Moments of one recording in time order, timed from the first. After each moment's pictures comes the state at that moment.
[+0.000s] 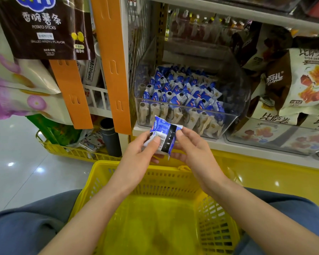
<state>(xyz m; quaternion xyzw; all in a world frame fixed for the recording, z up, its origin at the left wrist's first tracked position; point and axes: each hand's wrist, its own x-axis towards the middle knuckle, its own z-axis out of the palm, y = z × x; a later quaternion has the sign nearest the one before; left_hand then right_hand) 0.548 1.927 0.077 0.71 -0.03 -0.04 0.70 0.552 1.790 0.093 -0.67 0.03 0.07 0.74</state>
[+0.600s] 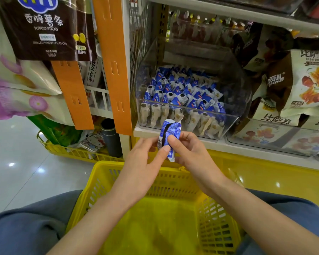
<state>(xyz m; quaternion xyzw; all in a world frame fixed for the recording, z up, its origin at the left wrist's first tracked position) 0.537 1.925 0.074 0.83 -0.06 0.04 0.55 0.553 1.792 0.086 -0.69 0.02 0.09 0.72</state>
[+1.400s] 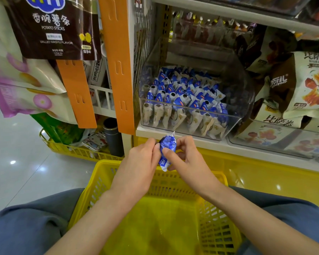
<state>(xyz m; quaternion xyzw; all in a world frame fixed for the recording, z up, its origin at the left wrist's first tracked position) 0.538 1.930 0.069 0.92 -0.10 0.11 0.36 0.548 1.796 0.070 -0.81 -0.05 0.03 0.59</state>
